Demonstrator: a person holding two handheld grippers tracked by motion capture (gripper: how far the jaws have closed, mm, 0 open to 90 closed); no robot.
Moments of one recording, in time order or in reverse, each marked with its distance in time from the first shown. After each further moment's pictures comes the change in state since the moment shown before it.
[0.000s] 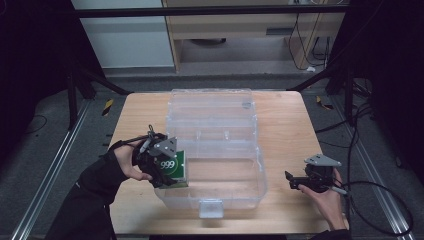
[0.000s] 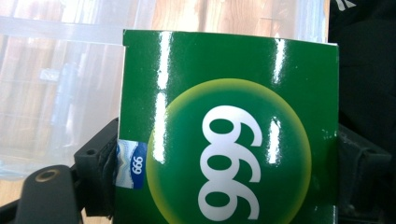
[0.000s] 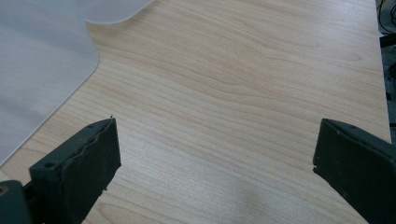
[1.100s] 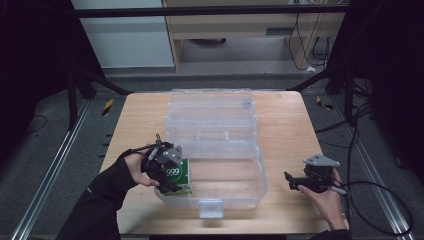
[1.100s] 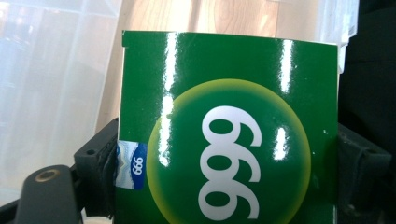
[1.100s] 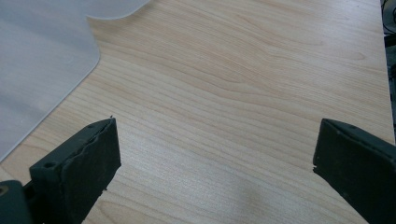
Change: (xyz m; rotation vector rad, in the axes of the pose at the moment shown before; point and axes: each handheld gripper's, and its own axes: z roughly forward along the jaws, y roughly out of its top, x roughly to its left) left arm 0.000 -0.011 0.041 0.021 -0.039 -0.044; right arm 0.001 -0.001 0.001 0.007 0.008 -0.009
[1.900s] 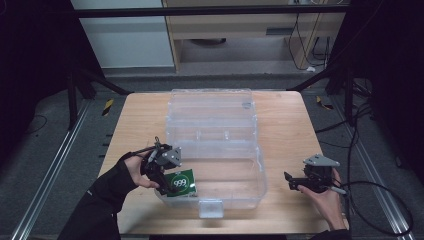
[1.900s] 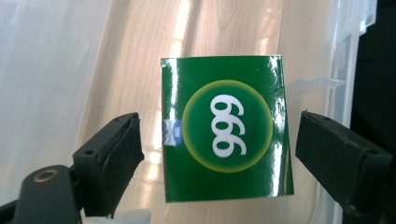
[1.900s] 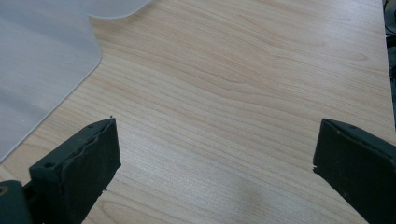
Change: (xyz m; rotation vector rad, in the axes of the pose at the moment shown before) left arm 0.001 -0.008 0.005 -0.020 0.003 -0.032; right arm 0.001 0.000 0.000 0.002 0.000 -0.006
